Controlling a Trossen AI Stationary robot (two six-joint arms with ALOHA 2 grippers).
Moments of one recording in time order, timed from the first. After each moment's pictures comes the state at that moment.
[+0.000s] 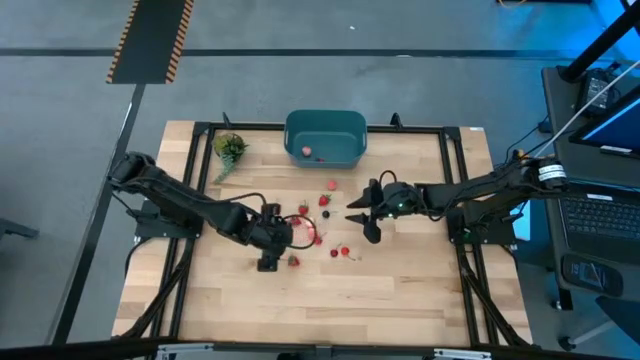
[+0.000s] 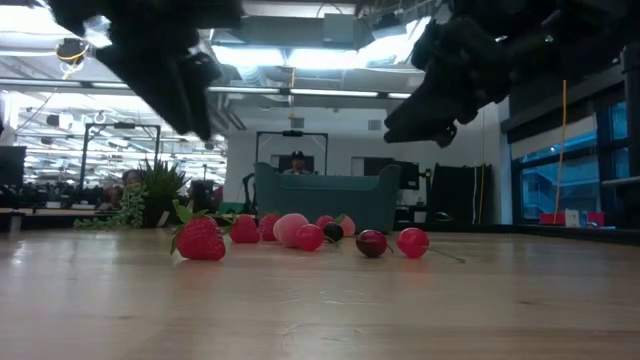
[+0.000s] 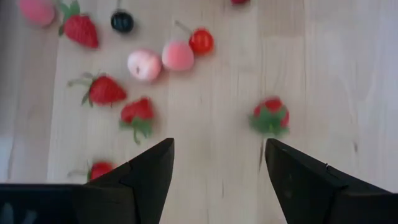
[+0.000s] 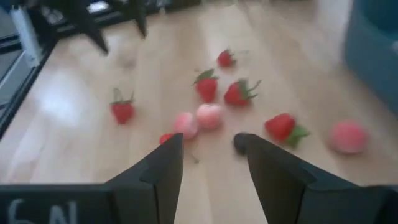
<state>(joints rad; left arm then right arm) -0.35 1.49 1.04 -0.72 -0.27 -0.32 0.04 1.36 0.59 0.29 0.03 0.27</state>
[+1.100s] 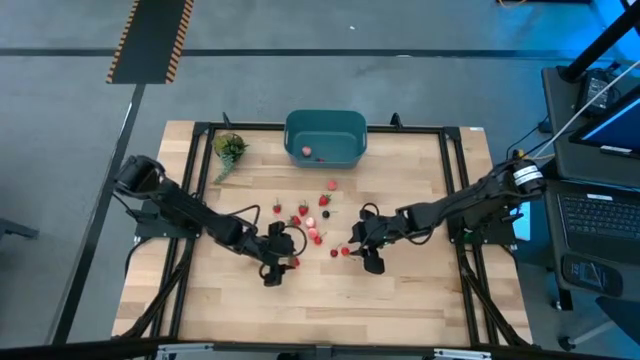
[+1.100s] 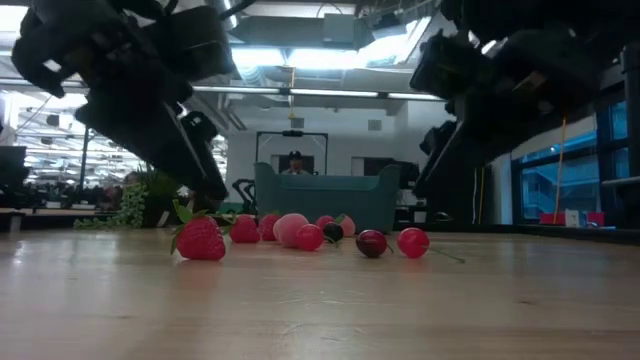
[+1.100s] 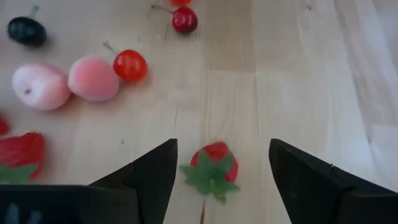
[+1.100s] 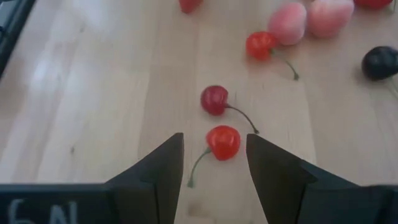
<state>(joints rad) -0.41 1.58 0.73 0.01 -0.23 -0.41 0.24 1.57 0.70 0.08 0.00 0.26</state>
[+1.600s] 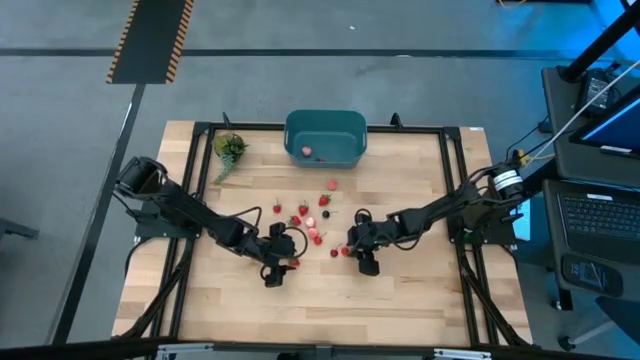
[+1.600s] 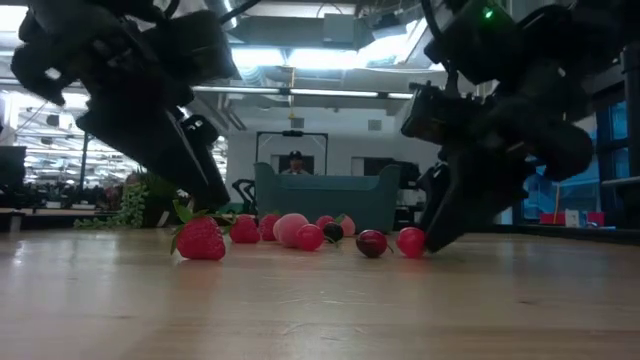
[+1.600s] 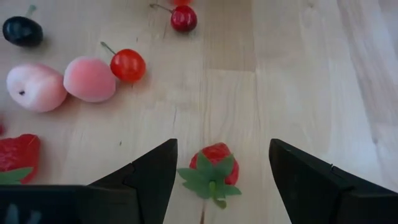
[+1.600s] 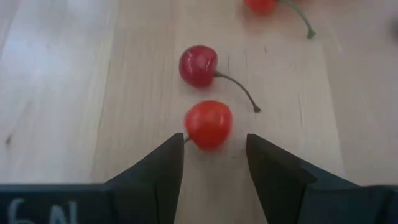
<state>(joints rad) -0.41 1.60 0.73 0.02 -0.24 -0.41 0.24 1.73 0.70 0.17 0.01 0.26</state>
